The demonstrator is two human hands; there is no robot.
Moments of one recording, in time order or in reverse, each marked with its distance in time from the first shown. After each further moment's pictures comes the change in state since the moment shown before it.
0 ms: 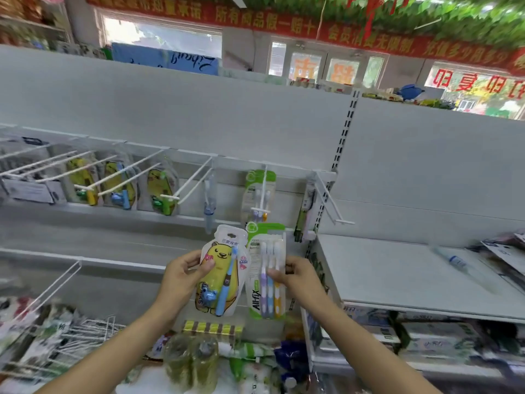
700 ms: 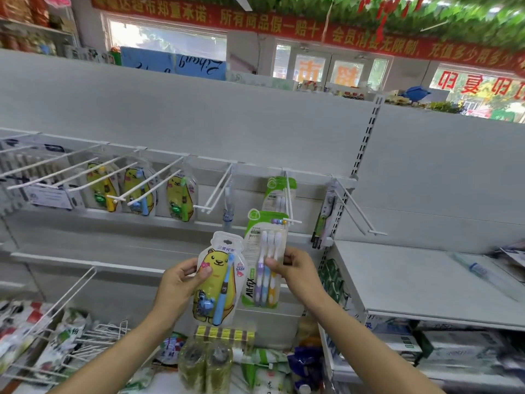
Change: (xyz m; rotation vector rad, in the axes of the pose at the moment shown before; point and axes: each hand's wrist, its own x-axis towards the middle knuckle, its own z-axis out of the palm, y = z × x) left_hand 0.012 -0.004 -0.059 0.016 0.052 -0.033; right_hand 0.032 -0.032 0.052 0.128 0.030 -0.025
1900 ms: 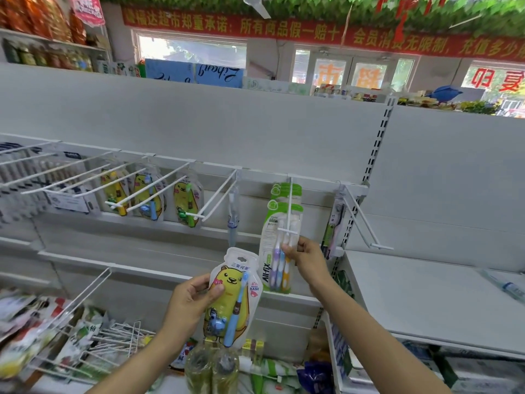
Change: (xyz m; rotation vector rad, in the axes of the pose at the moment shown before) left_hand -0.021 0.004 0.035 -0.010 -0.022 0.035; right_hand 0.060 0.011 -0.031 0.087 0.068 0.072
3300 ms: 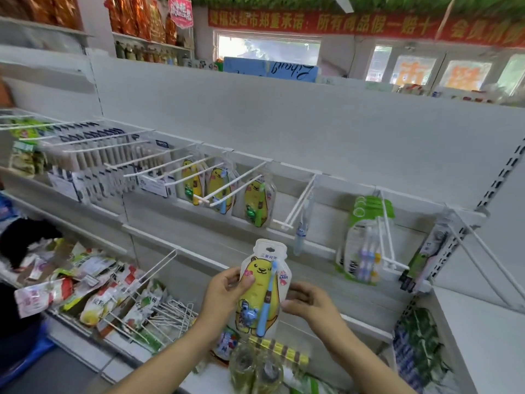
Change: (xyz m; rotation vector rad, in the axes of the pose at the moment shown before) left_hand 0.026 -0.015 -0.070 0.015 0.250 -0.060; right_hand -0.039 0.019 0.113 -0.034 -0.452 0.149
